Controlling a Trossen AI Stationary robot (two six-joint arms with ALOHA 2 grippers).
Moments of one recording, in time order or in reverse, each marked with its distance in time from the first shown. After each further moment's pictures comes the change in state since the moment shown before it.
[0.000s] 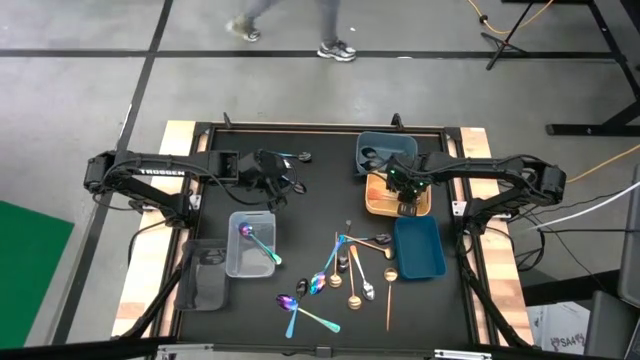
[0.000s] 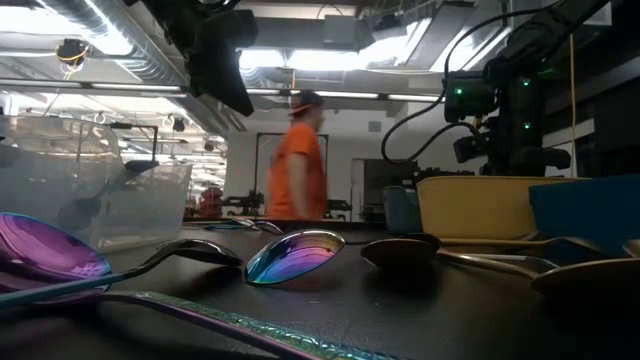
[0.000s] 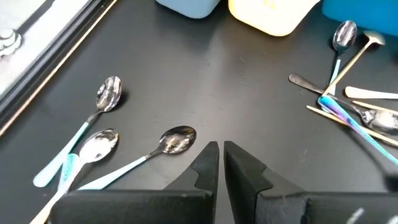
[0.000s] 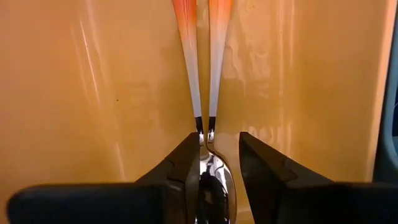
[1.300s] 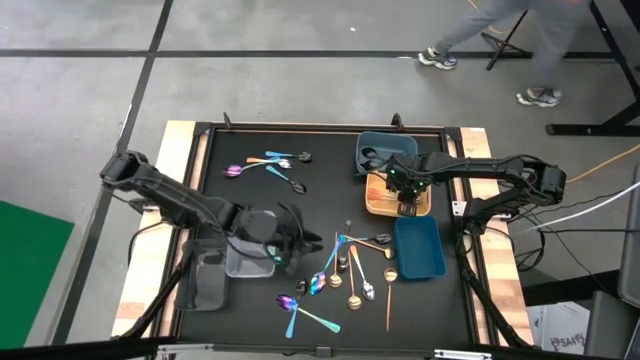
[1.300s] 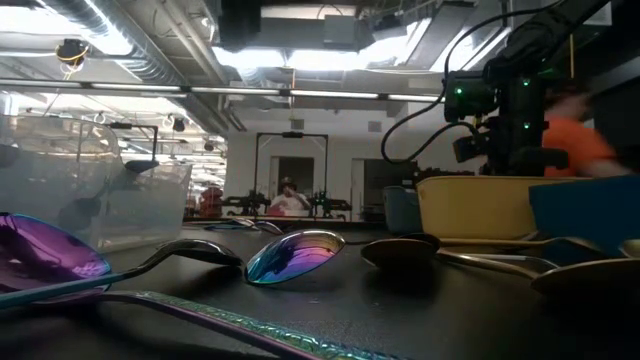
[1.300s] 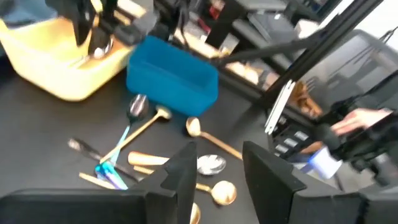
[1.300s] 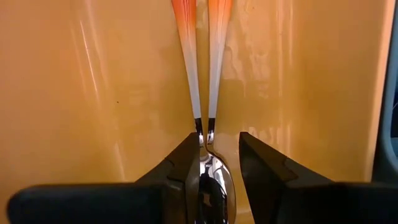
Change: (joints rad) left arm -0.470 0.189 -0.001 0.646 -0.080 -0.377; right arm 0.000 0.000 0.000 0.003 0.000 0.000
